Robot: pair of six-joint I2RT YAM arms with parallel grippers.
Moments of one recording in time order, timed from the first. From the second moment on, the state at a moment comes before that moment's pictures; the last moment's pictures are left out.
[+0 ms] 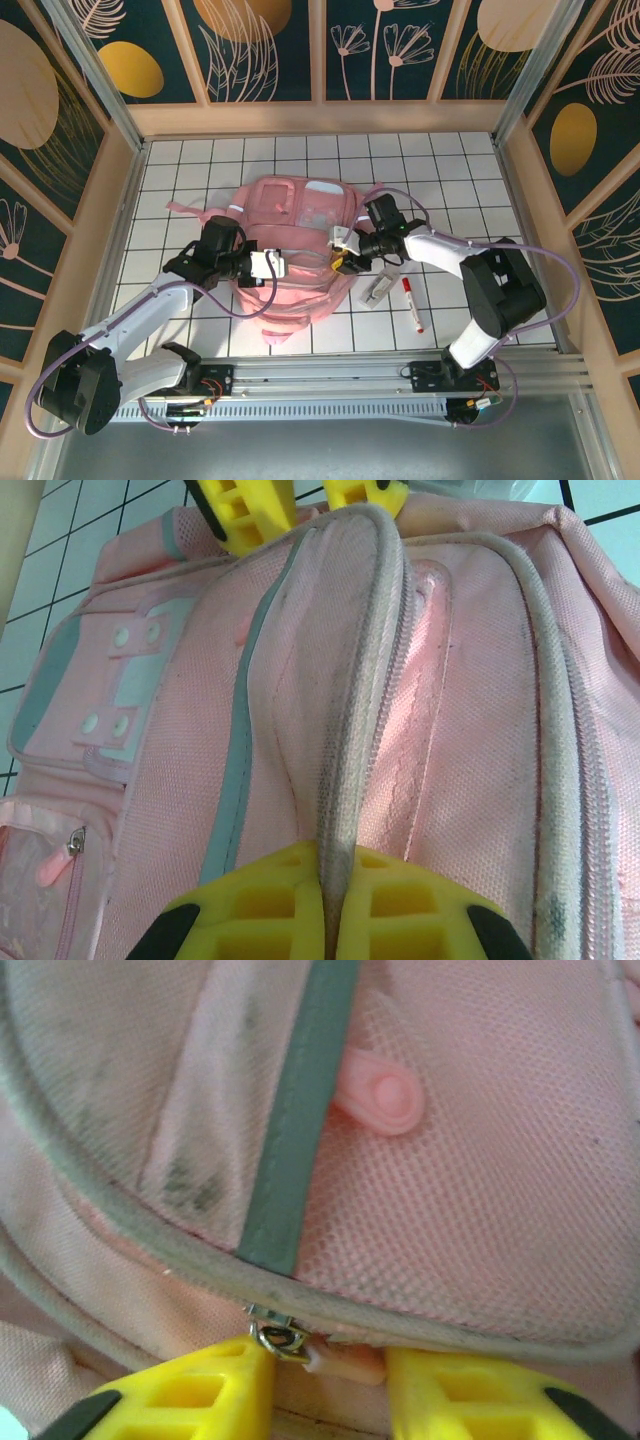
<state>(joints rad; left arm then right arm) -0.47 1.12 0.65 -0.30 0.48 1.04 0.54 1.63 0.90 -0.27 -0.71 -0.88</state>
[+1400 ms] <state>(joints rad) -0.68 1.27 0.88 -0.39 0.11 0.09 0.54 1.66 1.14 -0.47 -0.68 -0.02</state>
